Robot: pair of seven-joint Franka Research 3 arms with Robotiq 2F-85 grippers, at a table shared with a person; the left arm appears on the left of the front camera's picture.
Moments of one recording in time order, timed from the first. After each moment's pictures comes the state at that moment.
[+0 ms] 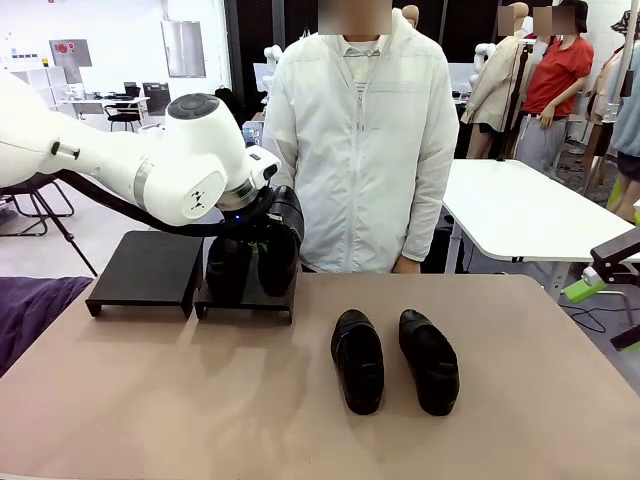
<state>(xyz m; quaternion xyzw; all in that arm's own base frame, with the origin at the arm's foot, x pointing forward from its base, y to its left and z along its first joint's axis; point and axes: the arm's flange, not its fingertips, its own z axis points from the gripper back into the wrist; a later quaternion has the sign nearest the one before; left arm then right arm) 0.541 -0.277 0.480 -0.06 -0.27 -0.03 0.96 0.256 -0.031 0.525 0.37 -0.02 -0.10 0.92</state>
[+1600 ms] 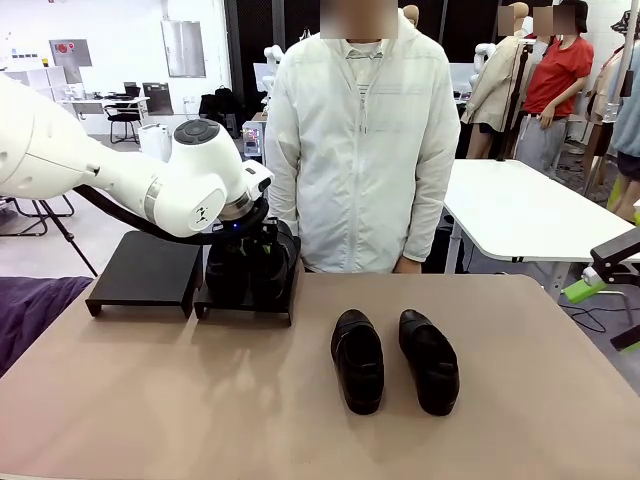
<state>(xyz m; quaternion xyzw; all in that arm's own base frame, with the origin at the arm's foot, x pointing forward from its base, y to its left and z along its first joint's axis) 0.593 -0.260 0.446 -0.07 -0.28 -0.01 0.96 0.255 -0.031 0.525 0.37 -0.02 -0.10 0.92</state>
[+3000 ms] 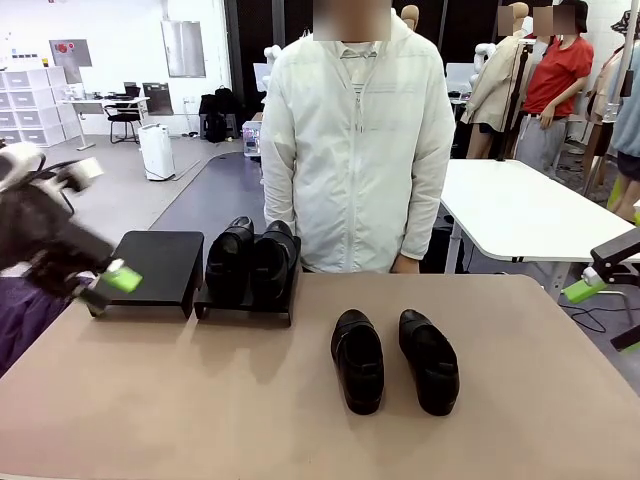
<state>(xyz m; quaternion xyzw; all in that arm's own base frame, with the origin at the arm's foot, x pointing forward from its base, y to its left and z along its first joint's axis) 0.302 -0.038 0.522 -0.36 -0.14 -0.16 0.91 0.256 -0.031 0.525 0.37 -0.02 -0.10 0.92</state>
